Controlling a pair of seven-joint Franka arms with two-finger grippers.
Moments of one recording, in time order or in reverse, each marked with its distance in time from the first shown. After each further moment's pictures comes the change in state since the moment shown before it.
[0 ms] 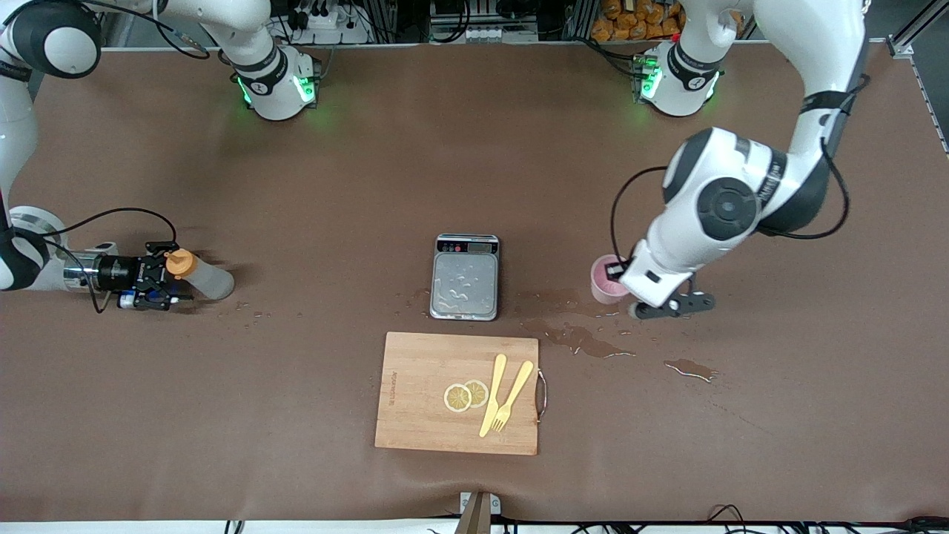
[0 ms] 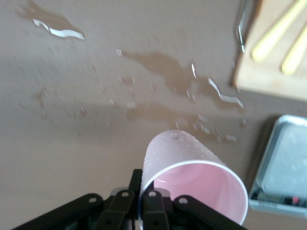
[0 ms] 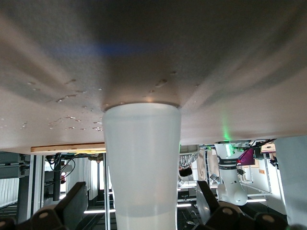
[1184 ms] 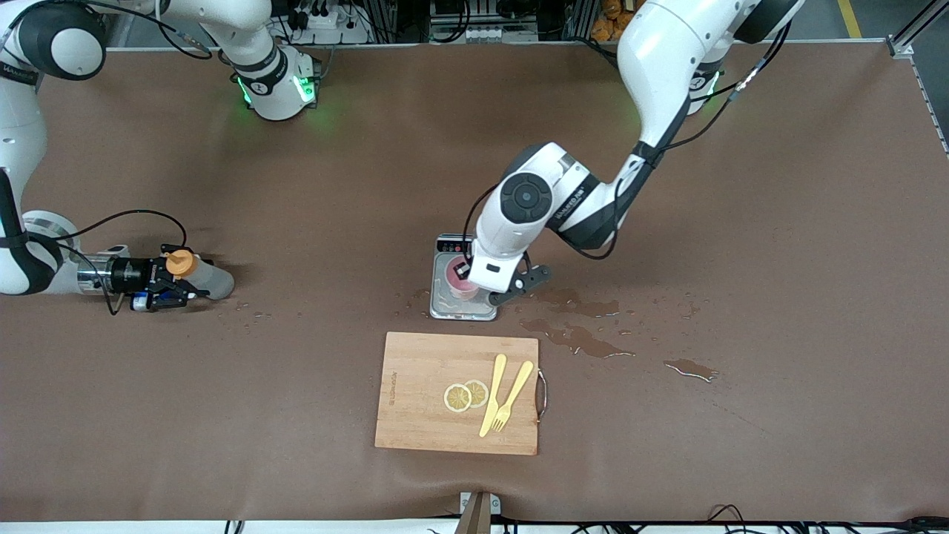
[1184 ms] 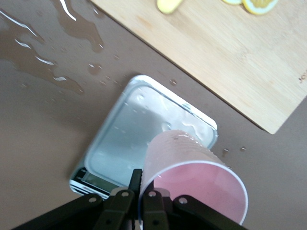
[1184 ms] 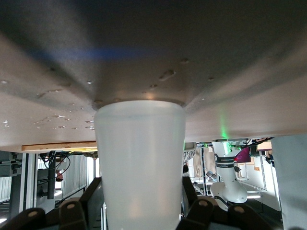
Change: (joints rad) left arm -0.359 0.346 0.017 0.272 -0.047 0.297 -0.685; right arm 0.026 0.000 0.000 -0.022 0.015 0.006 -0.017
